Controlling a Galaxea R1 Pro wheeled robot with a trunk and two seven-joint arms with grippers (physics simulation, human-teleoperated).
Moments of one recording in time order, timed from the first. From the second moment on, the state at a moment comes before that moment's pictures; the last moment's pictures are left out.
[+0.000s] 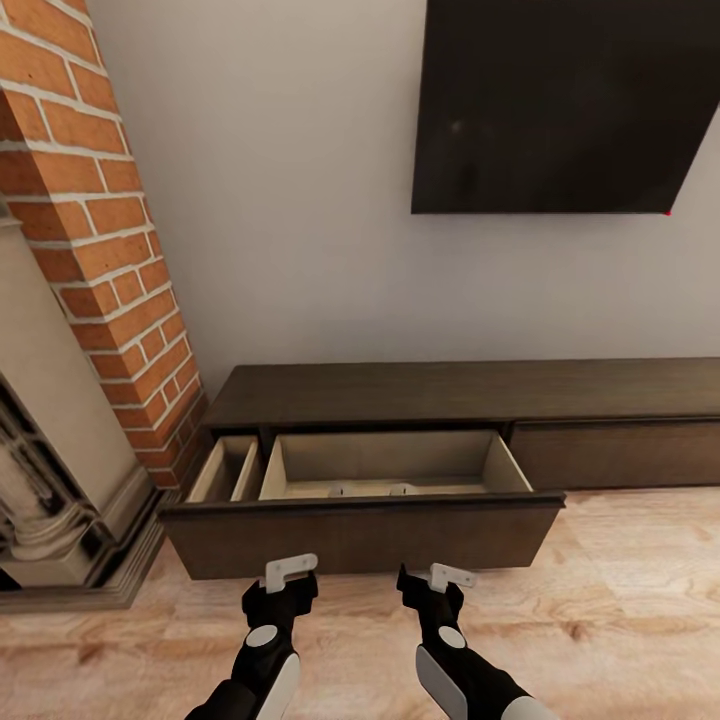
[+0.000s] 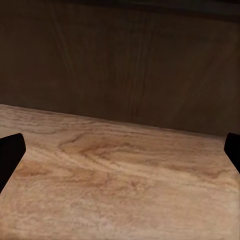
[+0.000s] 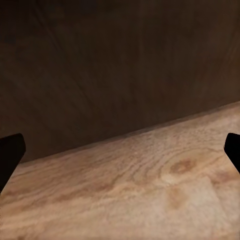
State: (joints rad) left arm -0.23 -0.12 -0.34 -1.15 0.29 0.28 0.55; right arm -0.53 0.12 0.60 -0.43 -0.66 -0.28 -0.39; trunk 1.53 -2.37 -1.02
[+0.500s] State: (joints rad) left arm -0.23 -0.12 -0.34 -1.15 0.29 0.28 0.55; right arm -0.53 0.12 0.60 -0.43 -0.66 -0.28 -0.39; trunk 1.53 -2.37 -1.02
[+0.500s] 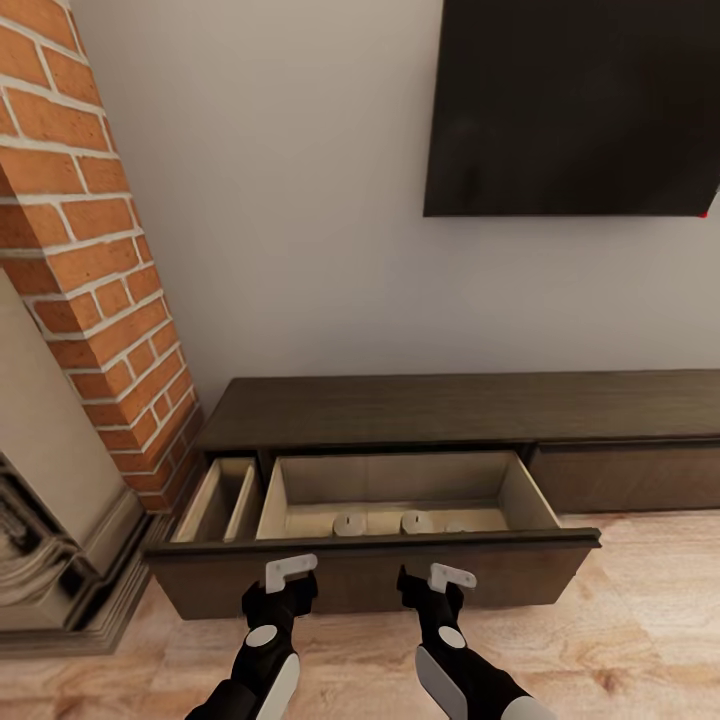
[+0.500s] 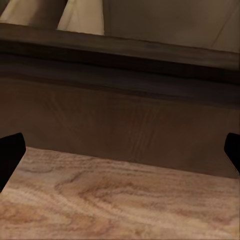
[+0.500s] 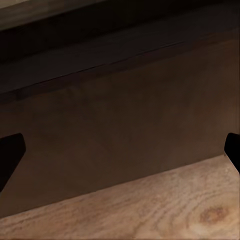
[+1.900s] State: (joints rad) left arm -0.23 -0.12 -0.35 -1.15 0.29 0.28 0.55; right arm -0.53 0.12 0.60 -0.43 -0.66 -0.28 -0.39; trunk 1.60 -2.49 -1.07
